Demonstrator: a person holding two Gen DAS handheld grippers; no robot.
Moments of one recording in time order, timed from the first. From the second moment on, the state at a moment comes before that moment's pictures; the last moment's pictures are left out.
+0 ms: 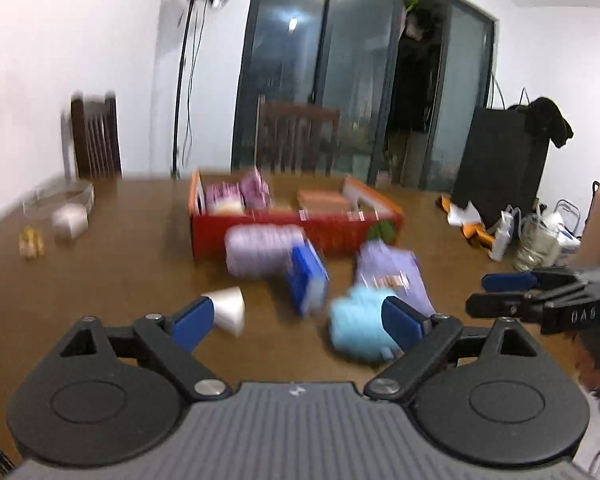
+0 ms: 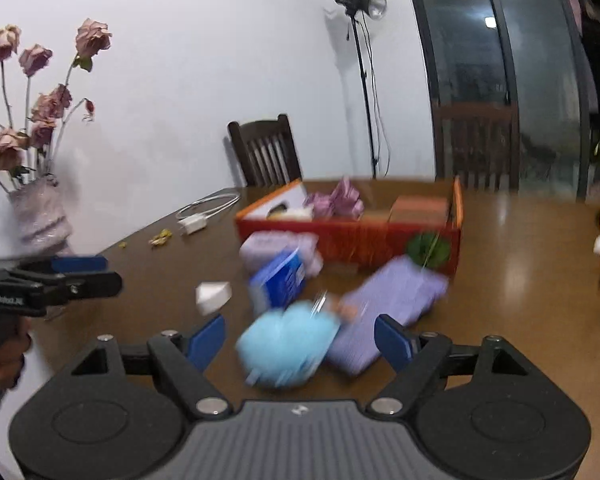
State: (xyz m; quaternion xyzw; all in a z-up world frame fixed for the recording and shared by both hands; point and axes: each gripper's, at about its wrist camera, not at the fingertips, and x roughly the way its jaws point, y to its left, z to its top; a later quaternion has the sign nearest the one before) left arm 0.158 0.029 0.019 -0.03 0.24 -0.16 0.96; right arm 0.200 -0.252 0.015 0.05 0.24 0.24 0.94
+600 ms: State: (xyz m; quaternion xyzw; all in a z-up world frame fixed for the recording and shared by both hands) left arm 0.302 0.059 0.013 -0.13 0.27 -0.13 0.94; right arm 0.286 -0.214 0.022 0.08 0.24 0.28 0.92
